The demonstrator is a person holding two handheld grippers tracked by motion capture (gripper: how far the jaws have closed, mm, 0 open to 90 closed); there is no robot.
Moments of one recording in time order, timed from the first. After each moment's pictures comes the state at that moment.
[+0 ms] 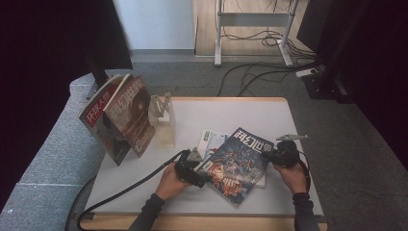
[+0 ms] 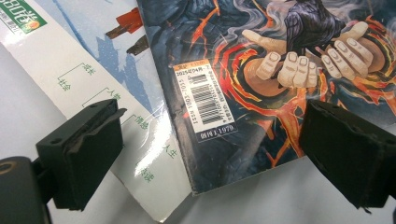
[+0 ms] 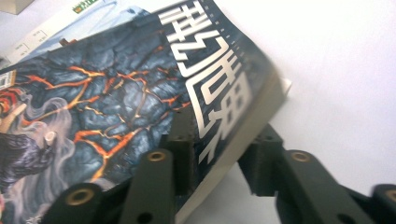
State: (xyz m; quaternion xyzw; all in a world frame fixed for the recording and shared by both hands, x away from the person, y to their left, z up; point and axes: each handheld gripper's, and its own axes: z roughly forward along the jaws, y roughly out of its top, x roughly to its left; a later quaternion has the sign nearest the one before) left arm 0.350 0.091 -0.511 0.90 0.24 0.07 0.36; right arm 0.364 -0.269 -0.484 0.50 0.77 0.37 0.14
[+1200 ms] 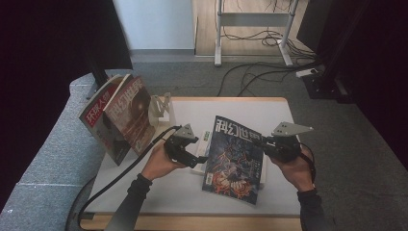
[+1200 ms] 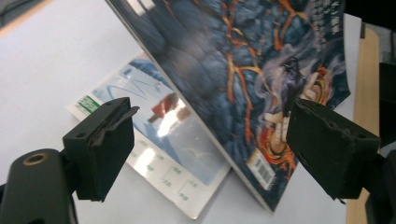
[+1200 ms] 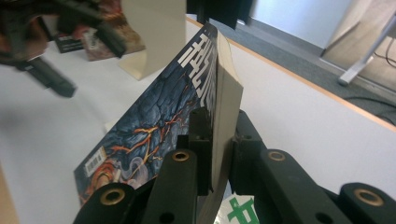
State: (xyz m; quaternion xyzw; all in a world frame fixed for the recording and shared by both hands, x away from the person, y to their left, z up) left arm 0.368 0.110 -0.400 0.90 0.18 0.06 0.39; right arm 0.320 -0.225 -0.371 0.31 0.80 0.46 0.20
